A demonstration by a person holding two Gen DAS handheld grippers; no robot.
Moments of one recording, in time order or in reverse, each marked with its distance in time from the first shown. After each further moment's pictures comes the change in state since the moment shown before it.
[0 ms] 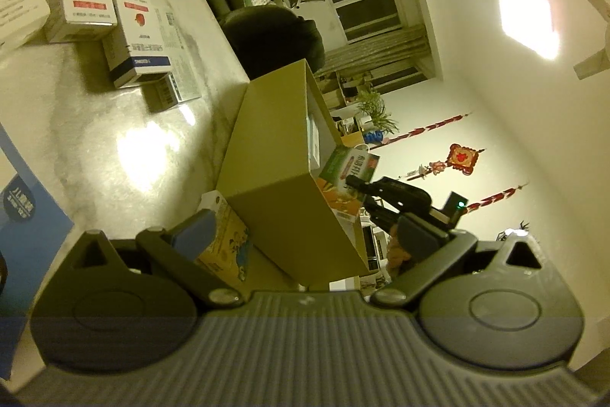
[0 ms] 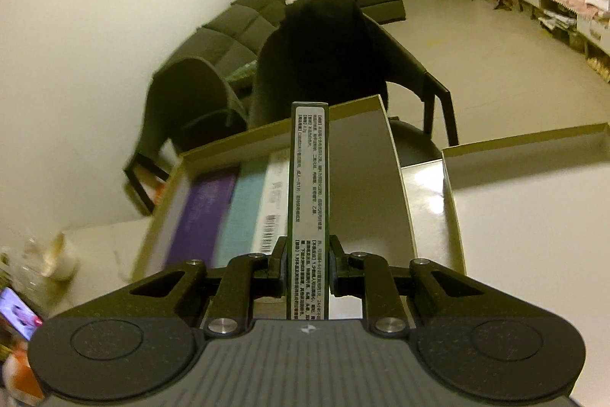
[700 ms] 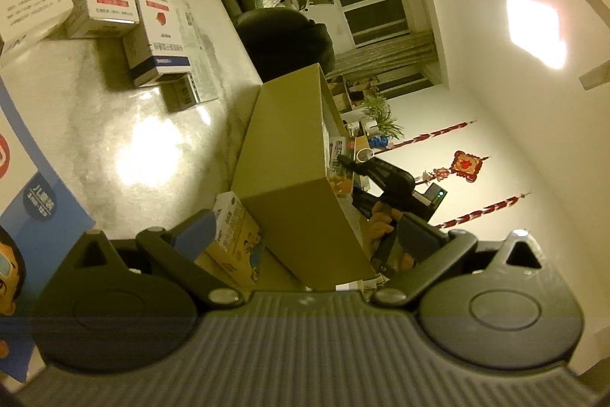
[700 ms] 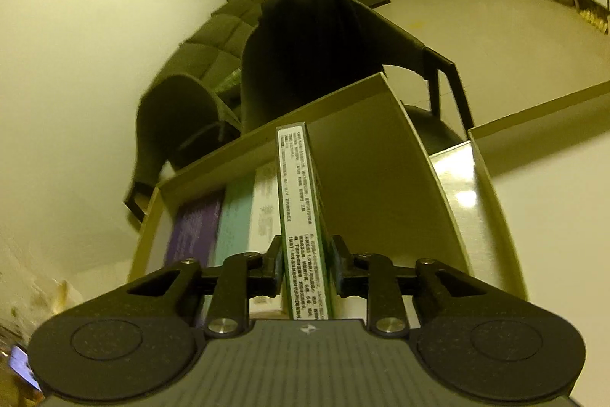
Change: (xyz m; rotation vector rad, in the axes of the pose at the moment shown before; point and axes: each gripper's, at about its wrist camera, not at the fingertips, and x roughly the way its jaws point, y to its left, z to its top) left arm -0.006 0.011 0.001 -0.029 -0.006 0.012; right arm 0.059 -0.016 0.011 0.173 -0.008 0.071
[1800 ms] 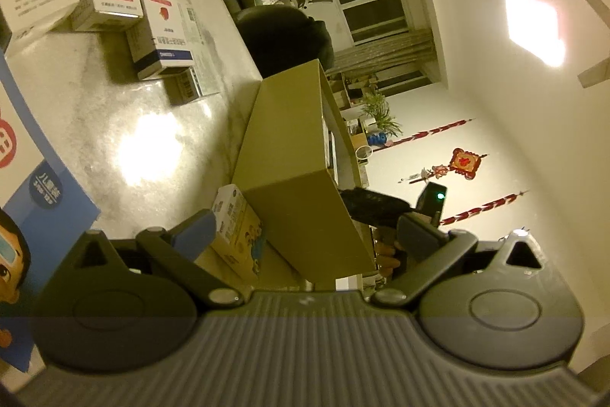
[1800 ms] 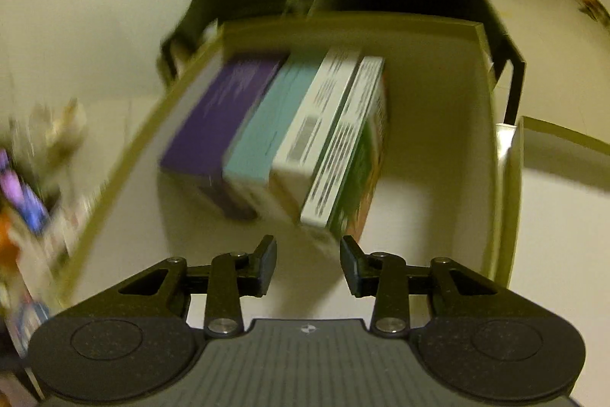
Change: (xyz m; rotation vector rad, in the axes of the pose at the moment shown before) left arm -0.004 0.003 -0.003 0.002 0.006 -0.004; right arm -0.015 0.033 -0.031 -0.494 0.339 -0.025
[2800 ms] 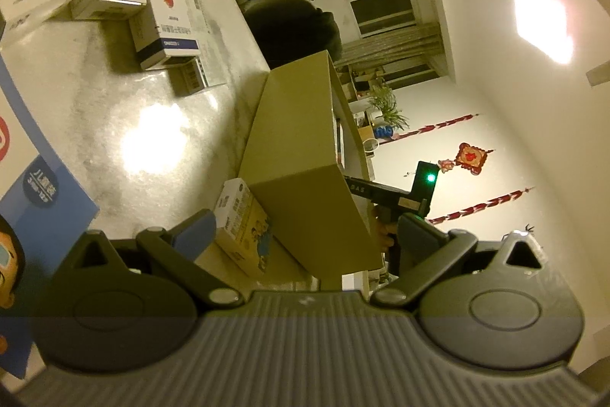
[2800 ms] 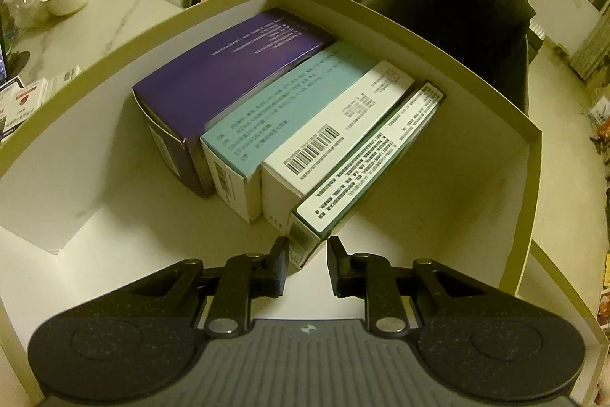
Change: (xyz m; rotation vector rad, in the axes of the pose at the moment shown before) left arm 0.006 0.002 0.000 -0.009 0.028 0.020; right arm 0.035 0.022 0.018 -0.433 0.032 -0.171
